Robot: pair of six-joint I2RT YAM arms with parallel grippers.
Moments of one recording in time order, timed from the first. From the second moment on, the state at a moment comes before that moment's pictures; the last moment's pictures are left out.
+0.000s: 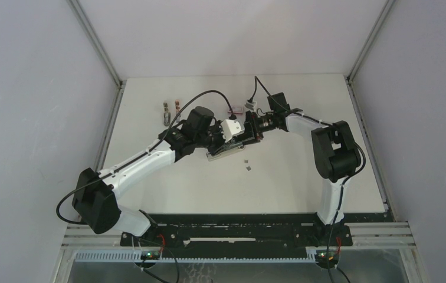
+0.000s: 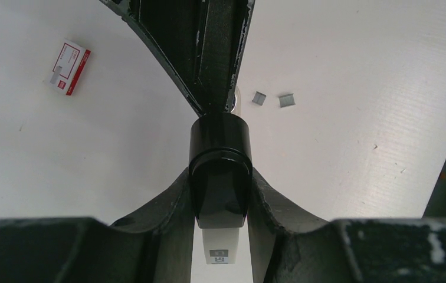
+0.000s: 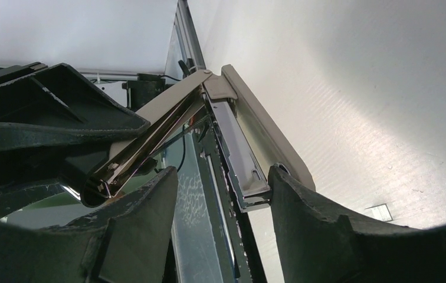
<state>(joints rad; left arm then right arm) -0.72 1.42 1.13 -0.38 0.28 0.44 0.34 1.96 1.29 -0.27 -1.21 0.37</state>
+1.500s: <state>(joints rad) -0.72 1.42 1.10 -0.36 0.24 0.37 0.37 2.01 1.29 -0.19 -1.28 0.44</state>
